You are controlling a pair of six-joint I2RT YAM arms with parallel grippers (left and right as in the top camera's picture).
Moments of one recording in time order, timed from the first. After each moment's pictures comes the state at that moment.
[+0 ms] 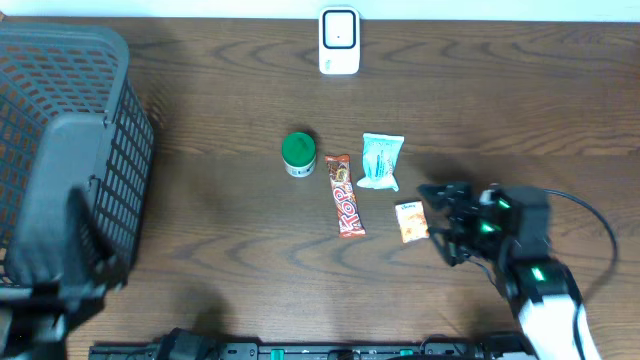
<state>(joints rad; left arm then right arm) -0.31 0.43 1.28 -0.41 -0.34 0.13 0.10 0.95 0.53 -0.43 -0.53 1.33</state>
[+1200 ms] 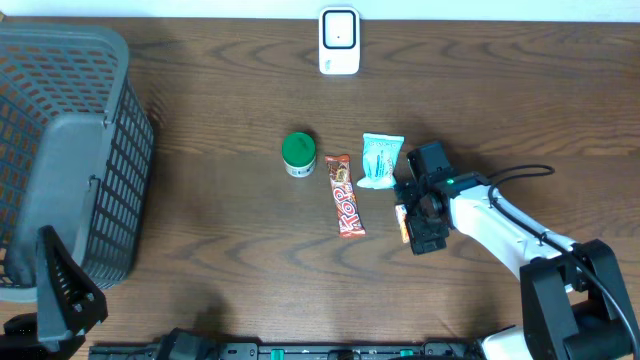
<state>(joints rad) -0.31 0.37 1.28 -0.39 -0.34 0.22 0.35 1.64 0.84 -0.61 -0.09 1.68</state>
